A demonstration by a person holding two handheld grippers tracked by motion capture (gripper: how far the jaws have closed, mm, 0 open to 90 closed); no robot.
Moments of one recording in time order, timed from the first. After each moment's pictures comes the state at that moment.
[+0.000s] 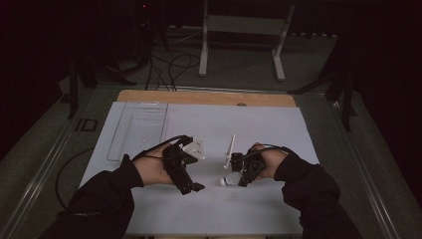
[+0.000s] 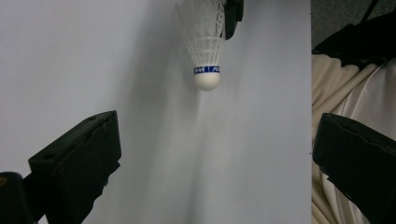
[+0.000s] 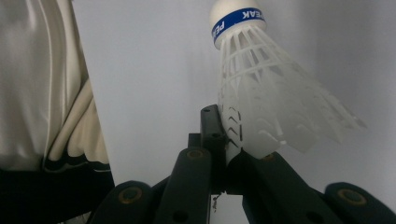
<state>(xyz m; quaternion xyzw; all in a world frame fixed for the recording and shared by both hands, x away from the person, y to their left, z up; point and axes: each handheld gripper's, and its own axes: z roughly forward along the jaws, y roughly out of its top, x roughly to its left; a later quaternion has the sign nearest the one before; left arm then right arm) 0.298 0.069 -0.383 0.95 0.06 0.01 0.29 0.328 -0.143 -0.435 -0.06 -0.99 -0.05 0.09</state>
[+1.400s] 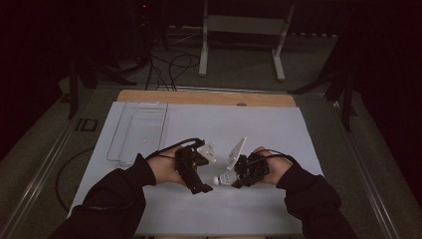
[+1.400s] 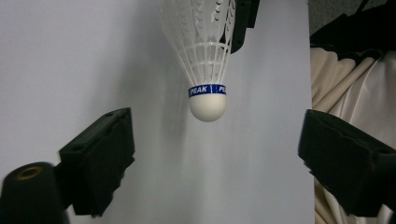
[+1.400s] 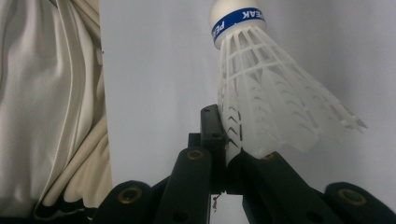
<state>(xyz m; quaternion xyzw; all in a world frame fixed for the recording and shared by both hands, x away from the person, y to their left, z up) 0.307 0.043 -0.405 0.96 0.05 -0.02 0.27 0.310 -0.154 -0.429 -0.07 -0.98 -0.17 0.08</state>
